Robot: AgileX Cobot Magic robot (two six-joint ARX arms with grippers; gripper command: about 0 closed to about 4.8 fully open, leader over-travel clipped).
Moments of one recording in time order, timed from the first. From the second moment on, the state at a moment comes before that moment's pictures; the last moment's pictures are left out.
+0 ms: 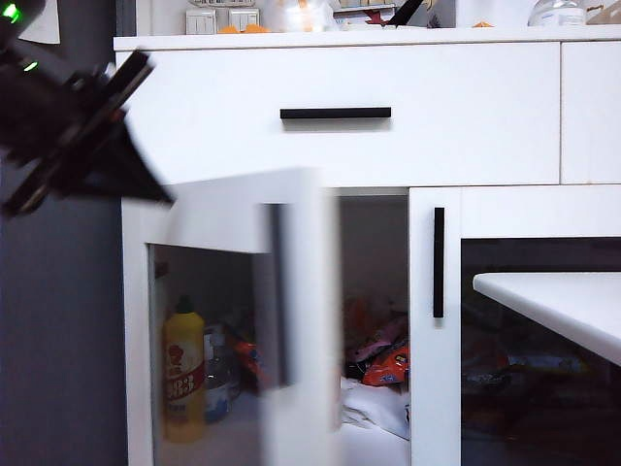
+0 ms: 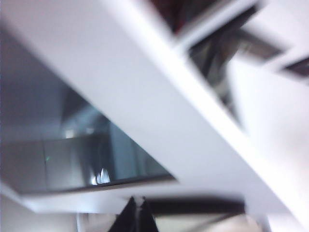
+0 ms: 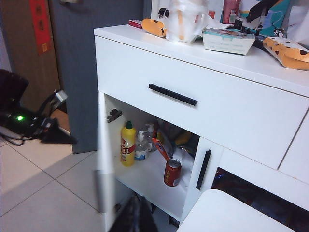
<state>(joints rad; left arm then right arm) -0.27 1.31 0.72 0.04 0.48 -0.45 0.62 0.39 1.30 -0.97 0.04 -0.08</state>
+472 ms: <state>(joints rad) -0.29 1.46 0.72 0.40 0.38 -0.48 0.62 0.38 1.28 -0.97 0.05 -0.08</state>
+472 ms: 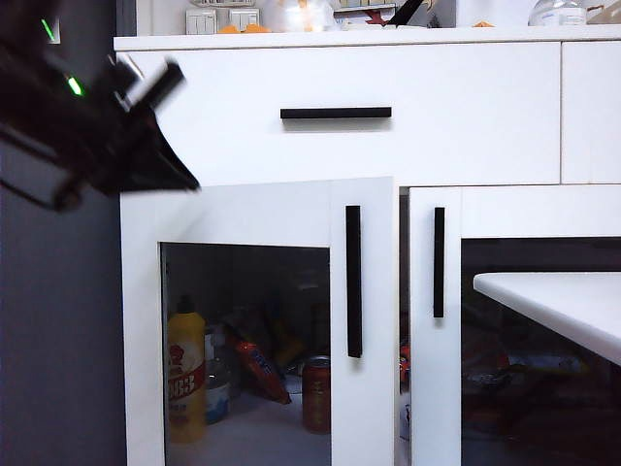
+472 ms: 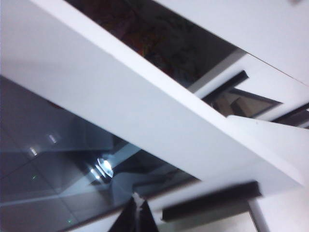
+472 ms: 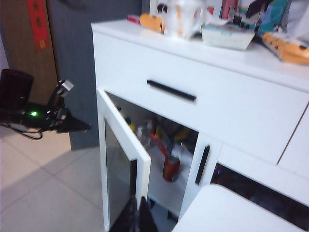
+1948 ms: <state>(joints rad) -0.41 2.12 1.44 0.50 0.31 -0.12 0.62 0.38 1.16 -0.98 0.20 -0.08</state>
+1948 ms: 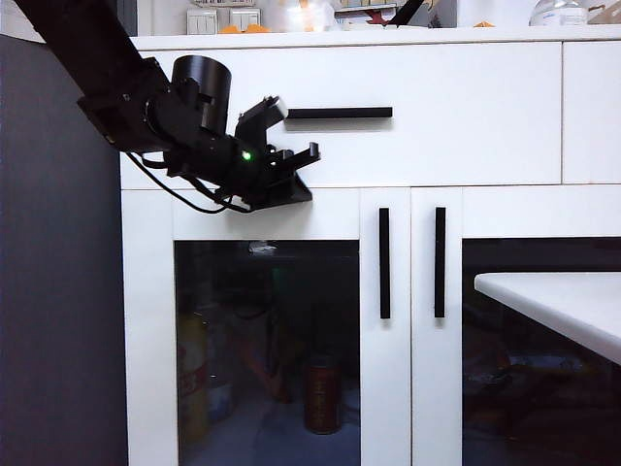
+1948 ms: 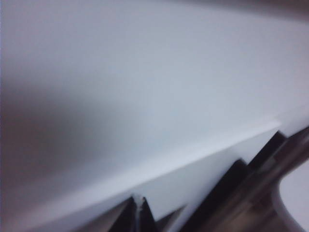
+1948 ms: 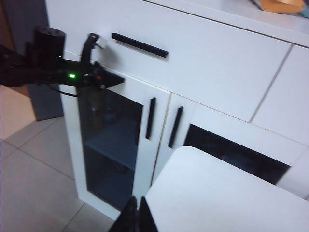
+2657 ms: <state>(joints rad) -0.42 1.05 1.26 -0.23 0.38 0.03 0.62 0.20 1.16 -0.97 0.20 -0.08</state>
